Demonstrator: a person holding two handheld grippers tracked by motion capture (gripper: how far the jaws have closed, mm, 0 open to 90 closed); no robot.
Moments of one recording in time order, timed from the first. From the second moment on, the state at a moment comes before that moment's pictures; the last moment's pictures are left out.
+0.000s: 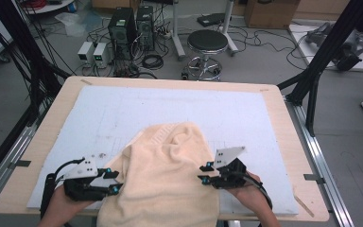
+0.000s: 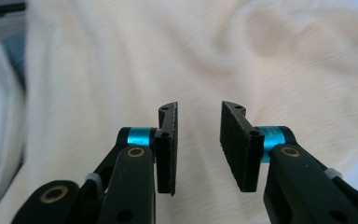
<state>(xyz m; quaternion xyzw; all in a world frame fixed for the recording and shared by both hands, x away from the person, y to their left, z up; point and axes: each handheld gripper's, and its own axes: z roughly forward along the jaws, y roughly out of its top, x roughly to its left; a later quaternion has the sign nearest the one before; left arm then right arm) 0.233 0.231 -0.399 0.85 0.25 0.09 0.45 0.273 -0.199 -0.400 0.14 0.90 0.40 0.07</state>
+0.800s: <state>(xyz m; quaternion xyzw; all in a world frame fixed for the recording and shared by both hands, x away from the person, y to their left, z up) 0.302 0.242 -0.436 0.86 0.32 0.06 0.40 0.359 -0.197 -0.436 0.22 0.90 0.37 0.06</state>
